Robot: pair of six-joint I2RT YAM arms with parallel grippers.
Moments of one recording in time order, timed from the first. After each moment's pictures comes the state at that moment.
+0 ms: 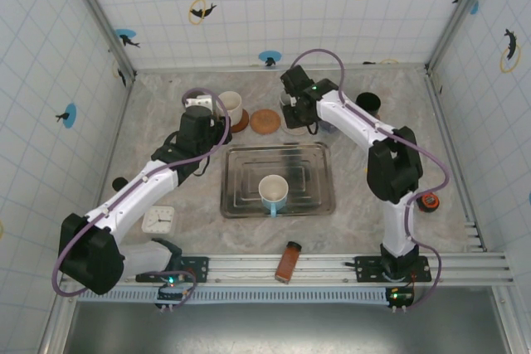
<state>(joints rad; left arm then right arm) -0.49 1.23 0.89 -0.20 -0.19 -0.37 0.60 2.04 1.81 -0.90 0.10 0.27</state>
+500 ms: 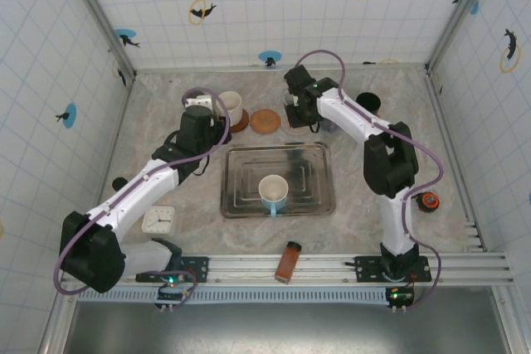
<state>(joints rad) -0.48 1.25 0.89 -0.20 -0.19 -0.37 0.57 2.09 1.82 -0.90 0.08 0.27</state>
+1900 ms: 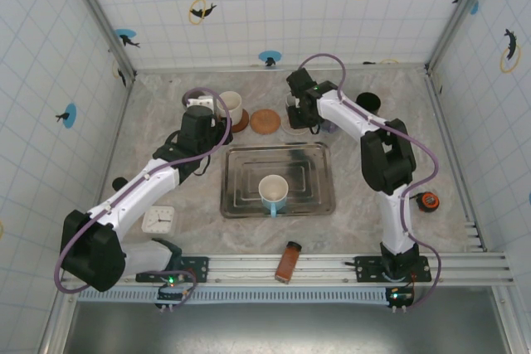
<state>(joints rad) -0.48 1.25 0.89 -0.20 -0.17 -0.37 0.54 2.13 1.78 -0.83 0.07 0.30</state>
